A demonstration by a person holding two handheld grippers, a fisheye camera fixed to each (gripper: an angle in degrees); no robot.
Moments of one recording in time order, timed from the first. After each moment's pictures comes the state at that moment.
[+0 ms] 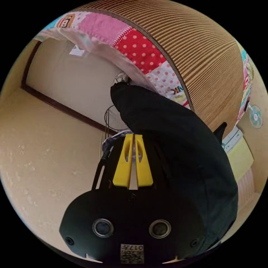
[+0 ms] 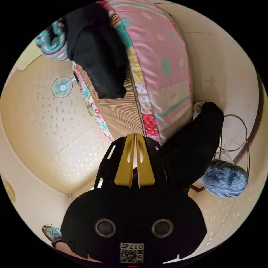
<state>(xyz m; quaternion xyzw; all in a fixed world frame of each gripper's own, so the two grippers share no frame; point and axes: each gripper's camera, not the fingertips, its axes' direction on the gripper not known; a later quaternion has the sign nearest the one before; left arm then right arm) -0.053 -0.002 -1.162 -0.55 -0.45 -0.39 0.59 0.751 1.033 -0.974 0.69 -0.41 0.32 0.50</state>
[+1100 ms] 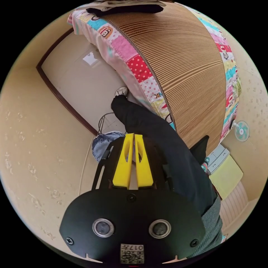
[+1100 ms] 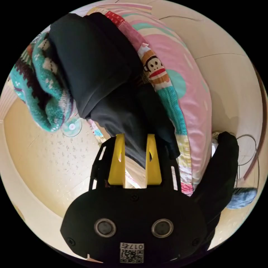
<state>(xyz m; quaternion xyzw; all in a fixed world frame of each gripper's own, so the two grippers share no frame) -0.055 -0.081 -1.124 -0.45 -0.48 -0.38 0.65 0.791 1.198 -1.266 0.75 -0.41 0.38 0.35</state>
